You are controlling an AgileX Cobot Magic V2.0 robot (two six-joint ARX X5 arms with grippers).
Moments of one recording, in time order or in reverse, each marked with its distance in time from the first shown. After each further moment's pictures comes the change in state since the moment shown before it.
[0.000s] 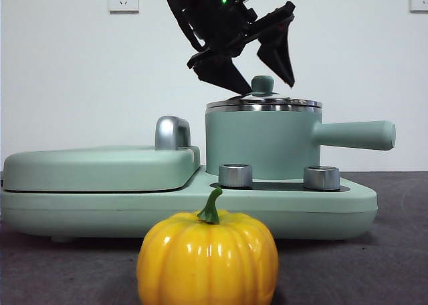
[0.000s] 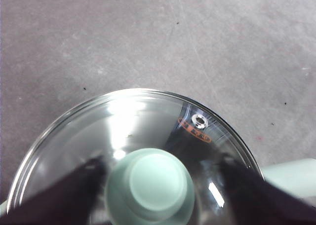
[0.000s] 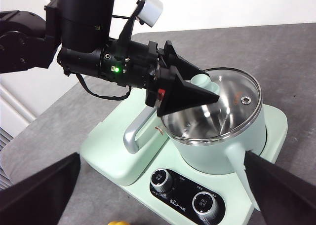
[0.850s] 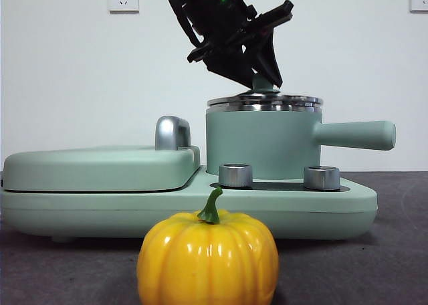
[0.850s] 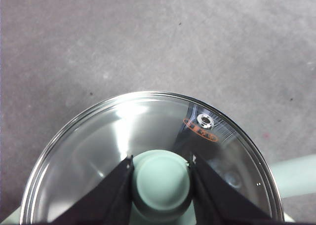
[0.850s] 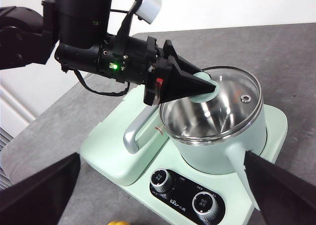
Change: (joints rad) left arm 0.000 -0.005 0.024 -0.022 -0.011 0.051; right arm 0.000 0.000 0.000 0.000 0.000 0.000
